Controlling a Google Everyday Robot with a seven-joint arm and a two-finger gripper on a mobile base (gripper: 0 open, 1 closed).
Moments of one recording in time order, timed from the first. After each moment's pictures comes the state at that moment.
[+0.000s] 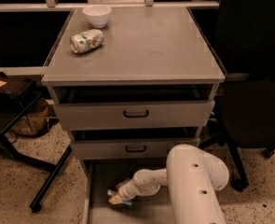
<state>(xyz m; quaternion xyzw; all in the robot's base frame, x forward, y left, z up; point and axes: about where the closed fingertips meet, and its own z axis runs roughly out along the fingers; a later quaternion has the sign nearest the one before) 0.546 0.116 0.142 -0.53 0.77 0.26 0.24</state>
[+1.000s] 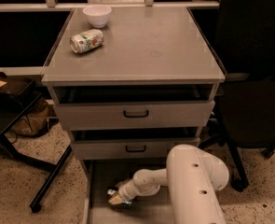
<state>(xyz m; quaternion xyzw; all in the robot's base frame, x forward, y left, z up) 0.546 0.116 0.142 -0.53 0.77 0.26 0.24</state>
